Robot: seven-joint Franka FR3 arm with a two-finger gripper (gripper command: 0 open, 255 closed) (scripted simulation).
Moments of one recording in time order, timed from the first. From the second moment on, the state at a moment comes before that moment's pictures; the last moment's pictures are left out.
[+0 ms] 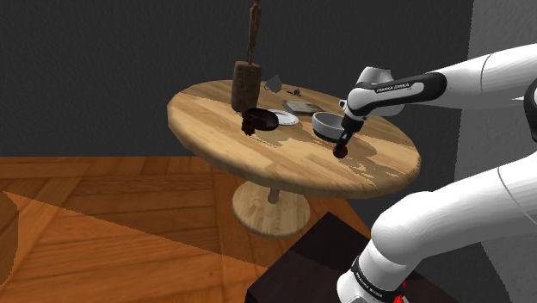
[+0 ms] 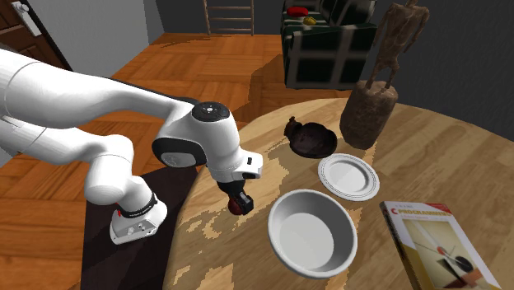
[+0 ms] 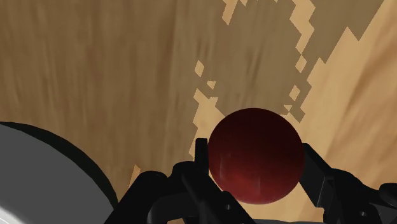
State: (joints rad) arm -0.20 -0.52 -0.50 -2.54 -0.30 2.16 -0.70
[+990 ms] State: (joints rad) arm -0.19 -0.56 -0.46 -2.43 -0.28 2.01 -0.71
